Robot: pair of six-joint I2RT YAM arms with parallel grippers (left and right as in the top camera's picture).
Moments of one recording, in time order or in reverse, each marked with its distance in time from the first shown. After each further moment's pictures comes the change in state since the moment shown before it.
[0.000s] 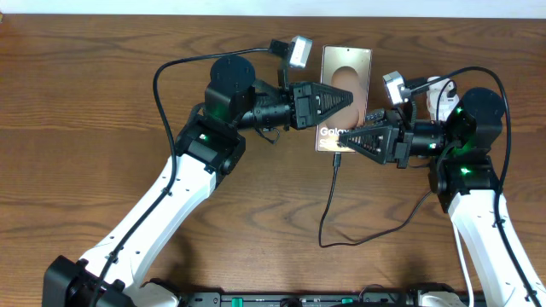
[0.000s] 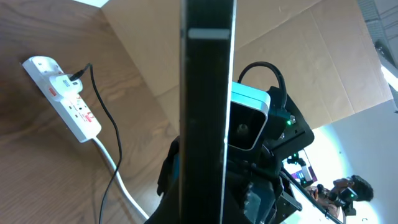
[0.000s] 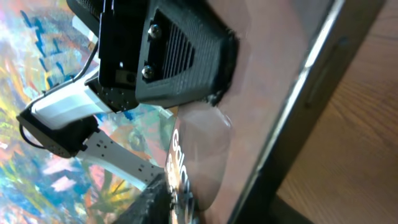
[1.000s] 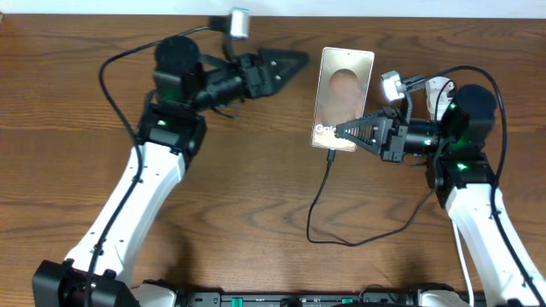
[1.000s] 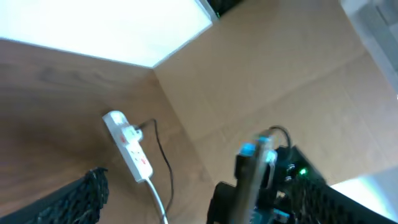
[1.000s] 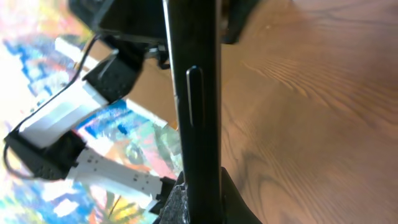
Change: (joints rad) left arm 0.249 0.000 0.000 0.006 -0.012 0.037; right arm 0.000 0.059 0.000 -0.069 0.076 0.004
